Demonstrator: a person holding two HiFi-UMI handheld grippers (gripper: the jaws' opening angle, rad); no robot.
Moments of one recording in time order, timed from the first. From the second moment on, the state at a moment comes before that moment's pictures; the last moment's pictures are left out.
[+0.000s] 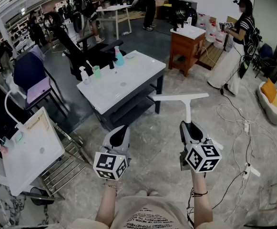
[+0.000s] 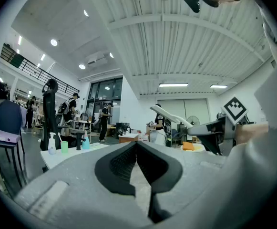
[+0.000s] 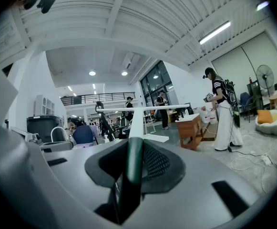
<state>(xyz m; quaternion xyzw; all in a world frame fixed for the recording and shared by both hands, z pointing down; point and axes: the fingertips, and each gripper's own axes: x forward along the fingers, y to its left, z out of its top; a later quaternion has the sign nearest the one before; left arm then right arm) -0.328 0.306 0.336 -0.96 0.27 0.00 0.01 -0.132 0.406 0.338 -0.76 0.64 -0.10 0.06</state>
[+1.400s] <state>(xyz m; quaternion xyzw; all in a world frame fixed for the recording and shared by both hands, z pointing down) -0.221 0.232 0.362 -0.96 0.27 0.01 -0.02 -0.037 0.328 0.377 -0.74 0.66 -0.14 0.06</state>
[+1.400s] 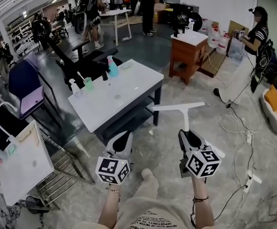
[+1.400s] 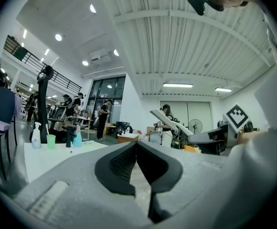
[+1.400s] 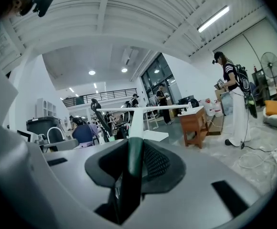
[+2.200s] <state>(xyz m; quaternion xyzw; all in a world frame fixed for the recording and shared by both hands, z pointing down) -0.092 0.022 0.370 -0.96 0.28 0.00 -0.06 0.092 0.114 0.388 -0.73 0.66 -0.18 0.06</state>
